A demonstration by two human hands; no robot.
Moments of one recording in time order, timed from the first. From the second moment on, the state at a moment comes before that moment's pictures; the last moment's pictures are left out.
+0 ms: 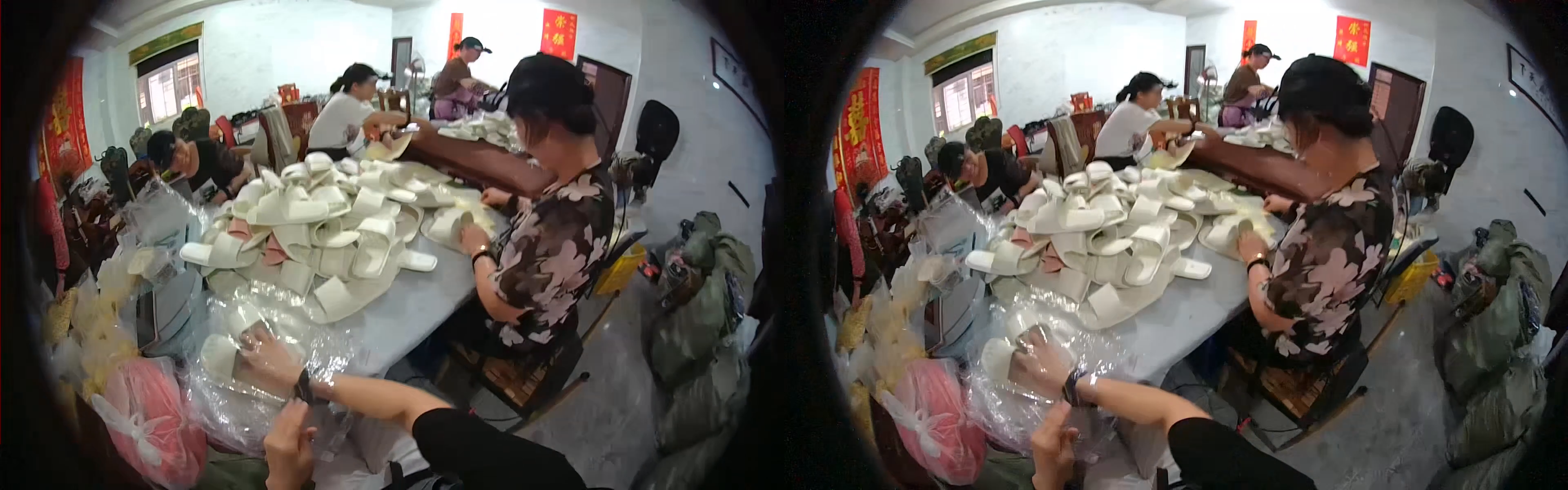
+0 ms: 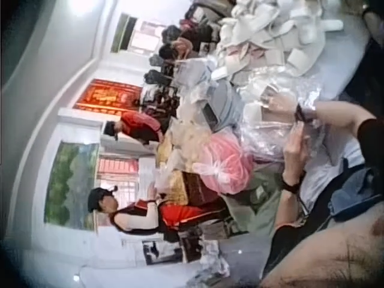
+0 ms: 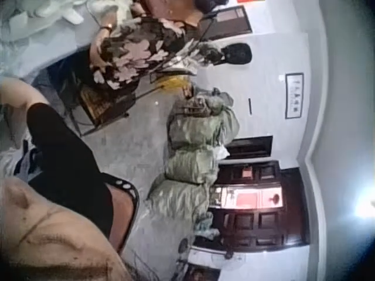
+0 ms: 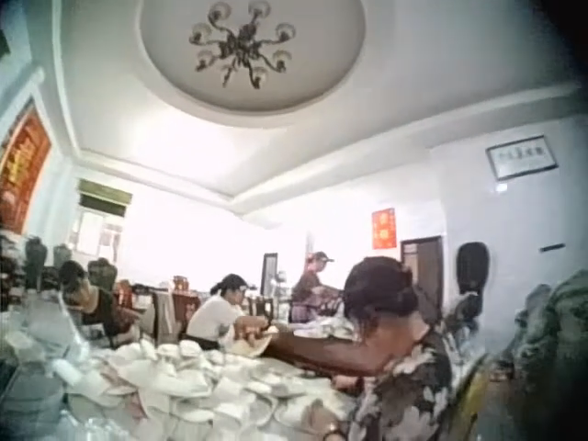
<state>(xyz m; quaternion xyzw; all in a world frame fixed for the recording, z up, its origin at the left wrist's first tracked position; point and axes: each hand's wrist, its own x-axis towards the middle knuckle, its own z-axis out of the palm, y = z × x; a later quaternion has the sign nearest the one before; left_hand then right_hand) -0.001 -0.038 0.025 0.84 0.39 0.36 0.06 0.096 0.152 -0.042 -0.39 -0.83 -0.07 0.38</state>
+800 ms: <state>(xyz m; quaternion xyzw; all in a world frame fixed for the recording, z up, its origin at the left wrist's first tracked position) -0.039 -0.046 -0.028 0.86 0.47 0.16 0.08 0.310 0.114 0.033 -0.24 -0.96 -0.13 0.05</state>
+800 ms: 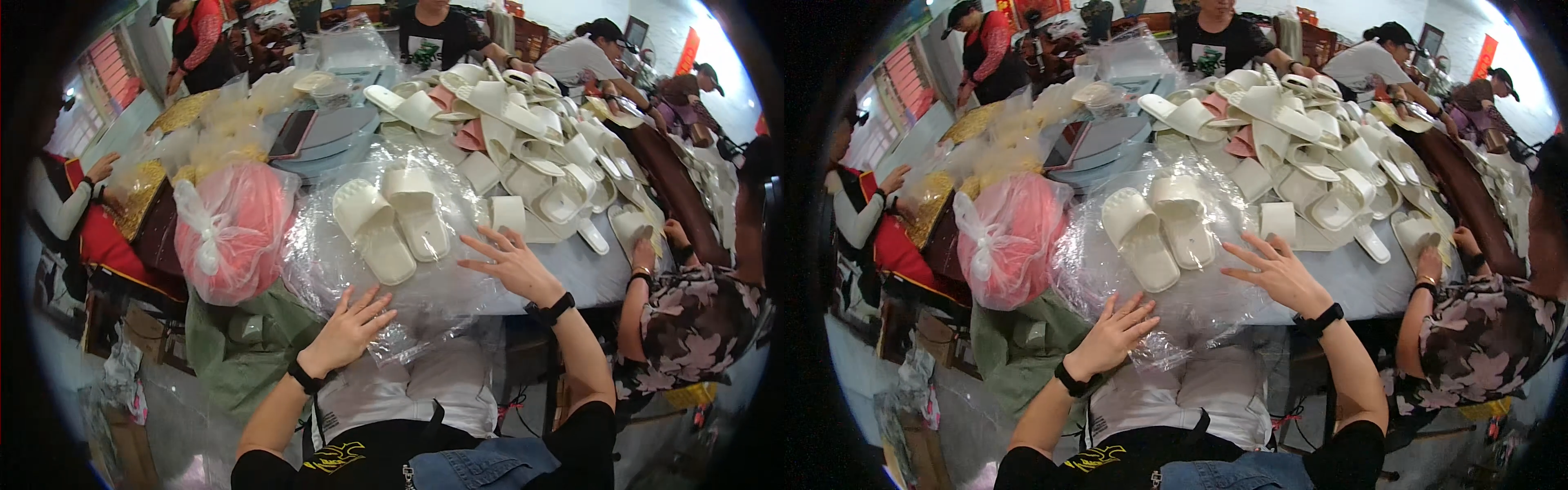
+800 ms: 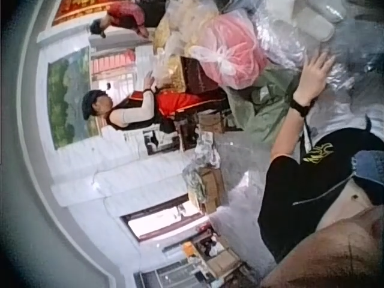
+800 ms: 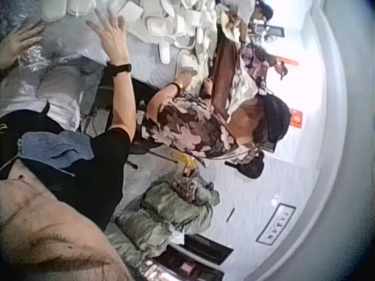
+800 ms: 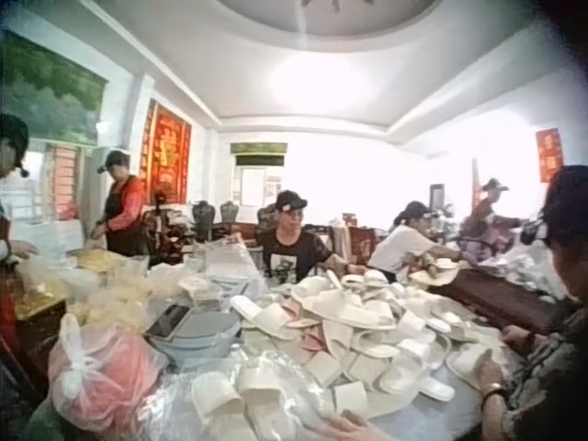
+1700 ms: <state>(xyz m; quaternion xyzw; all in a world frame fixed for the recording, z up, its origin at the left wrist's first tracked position) 0.007 -0.020 -0.007 0.85 0.48 0.20 -0.08 0.272 0.125 -0.003 -0.45 -0.80 0.29 0.27</state>
